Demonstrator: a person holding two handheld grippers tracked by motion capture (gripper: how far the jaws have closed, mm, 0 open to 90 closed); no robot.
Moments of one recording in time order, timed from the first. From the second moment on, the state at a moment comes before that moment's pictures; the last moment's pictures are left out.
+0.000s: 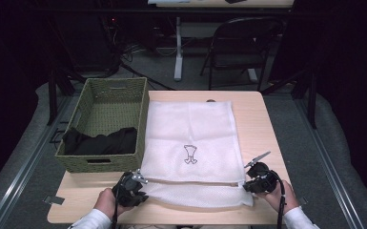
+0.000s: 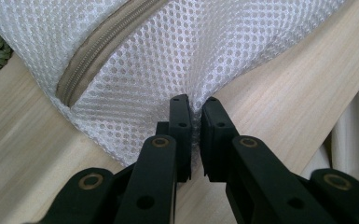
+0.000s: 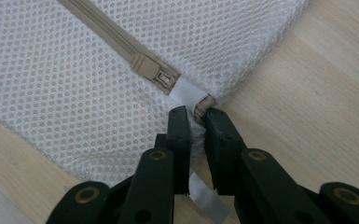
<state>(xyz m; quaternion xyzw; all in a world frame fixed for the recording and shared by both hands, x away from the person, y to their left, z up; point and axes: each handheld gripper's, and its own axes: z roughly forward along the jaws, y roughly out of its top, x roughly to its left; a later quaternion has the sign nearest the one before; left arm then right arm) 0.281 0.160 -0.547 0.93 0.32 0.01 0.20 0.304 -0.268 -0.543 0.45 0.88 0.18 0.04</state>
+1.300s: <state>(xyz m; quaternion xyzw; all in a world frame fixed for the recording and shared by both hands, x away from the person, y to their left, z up) 0.286 0.147 -0.524 0.91 0.32 0.06 0.26 0.308 -0.284 -0.537 0.47 0.85 0.22 0.05</state>
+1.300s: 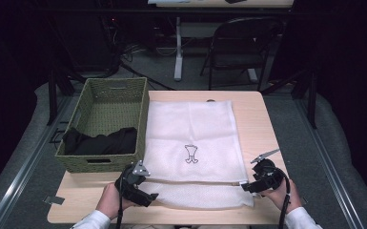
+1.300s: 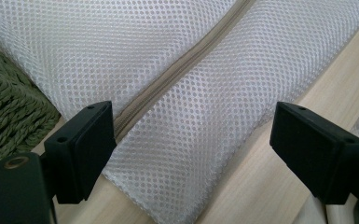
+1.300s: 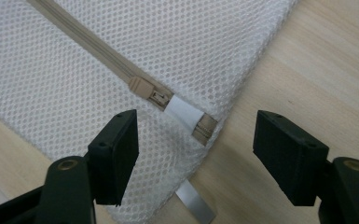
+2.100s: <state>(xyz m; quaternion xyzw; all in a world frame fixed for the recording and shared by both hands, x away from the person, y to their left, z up) 0.288 0.142 -0.527 0.91 0.31 0.07 0.25 0.324 -0.276 -0.553 0.49 0.85 0.21 0.03</state>
